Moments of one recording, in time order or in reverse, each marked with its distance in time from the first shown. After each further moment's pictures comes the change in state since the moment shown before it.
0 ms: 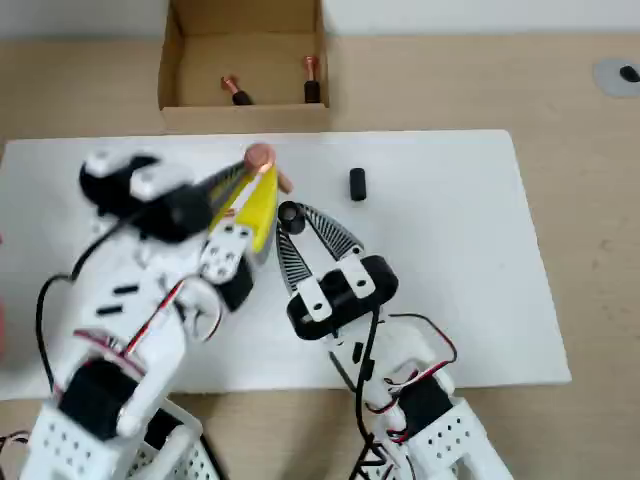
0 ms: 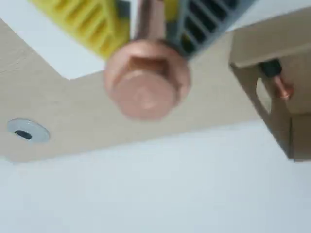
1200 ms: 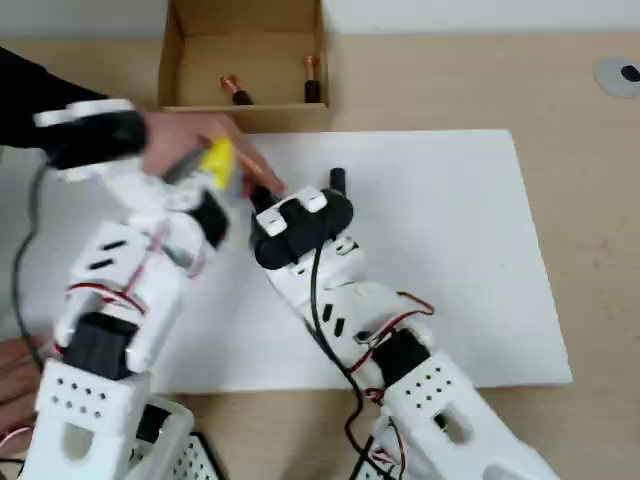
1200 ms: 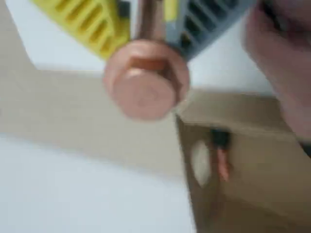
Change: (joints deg) left arm -15.5 16.0 -6.1 0.7 21.5; right arm -2.1 36.8 -20.5 1.0 -7.0
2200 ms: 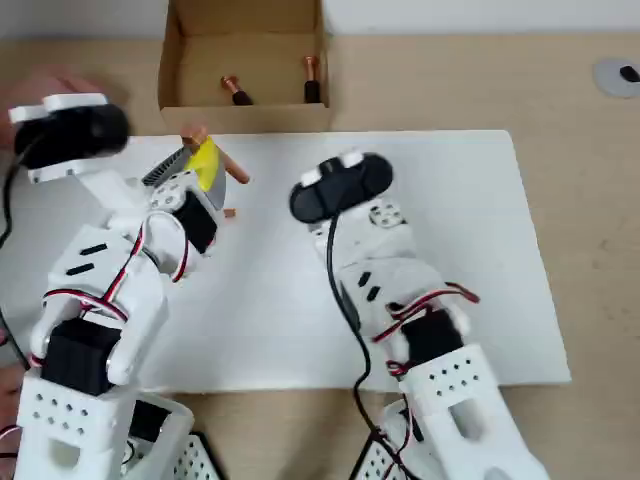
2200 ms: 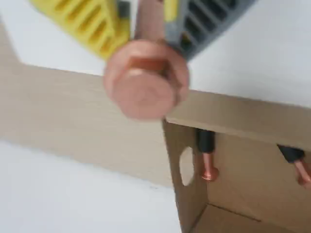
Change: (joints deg) left arm 1.1 0.2 -9.4 12.3 2.0; right arm 12.7 0.0 -9.4 16.0 6.3
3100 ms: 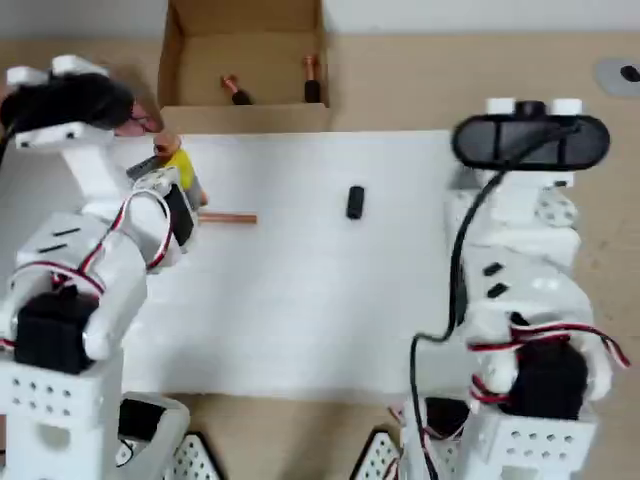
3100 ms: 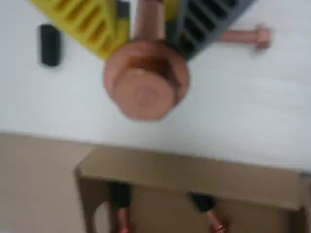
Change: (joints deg) left arm -5.5 9.1 -15.3 19.2 -10.7; right arm 25.3 -0.1 -41.9 38.3 -3.0
